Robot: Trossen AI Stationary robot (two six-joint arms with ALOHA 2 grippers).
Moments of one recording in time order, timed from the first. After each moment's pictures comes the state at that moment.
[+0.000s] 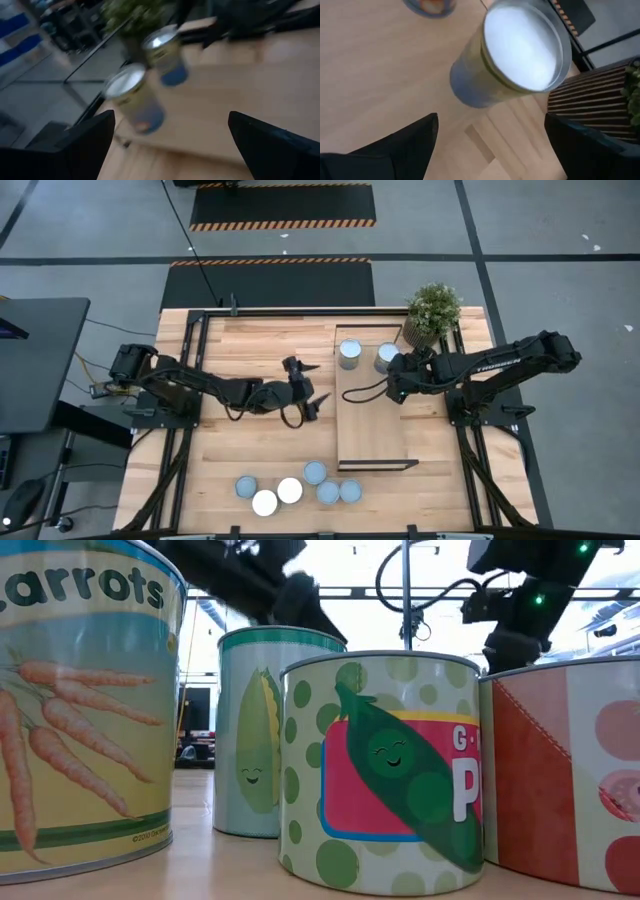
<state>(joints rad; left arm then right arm) -0.13 1.58 0.86 0.36 -0.63 0.10 0.07 1.20 0.81 -0.94 0.63 0.60</state>
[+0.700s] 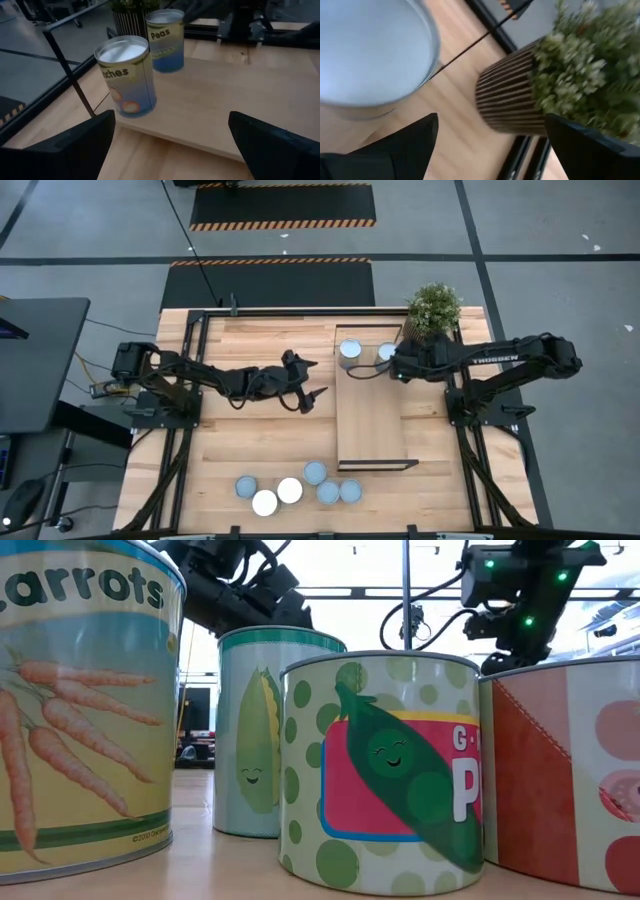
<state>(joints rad) -0.01 1.58 0.75 0.48 -0.39 -0.07 -0.12 1.20 0.80 -1.05 0.82 0.57</state>
